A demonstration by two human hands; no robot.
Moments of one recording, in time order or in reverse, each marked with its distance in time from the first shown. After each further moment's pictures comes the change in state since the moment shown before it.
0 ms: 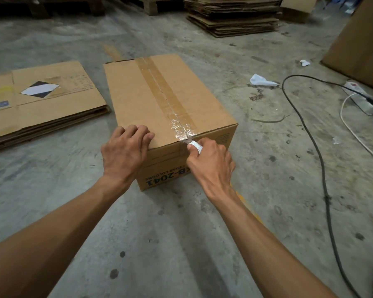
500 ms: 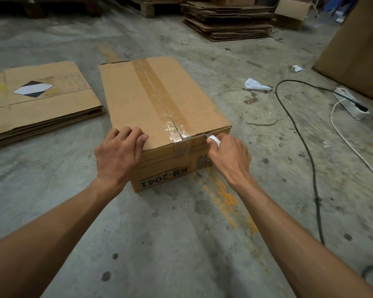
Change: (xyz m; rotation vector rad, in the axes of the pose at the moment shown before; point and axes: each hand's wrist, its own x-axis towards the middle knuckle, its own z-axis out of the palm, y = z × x) left_hand -0.001 0.000 0.002 -0.020 0.027 -0.002; right_hand 0.045 0.048 -0.018 -0.102 0.029 -0.021
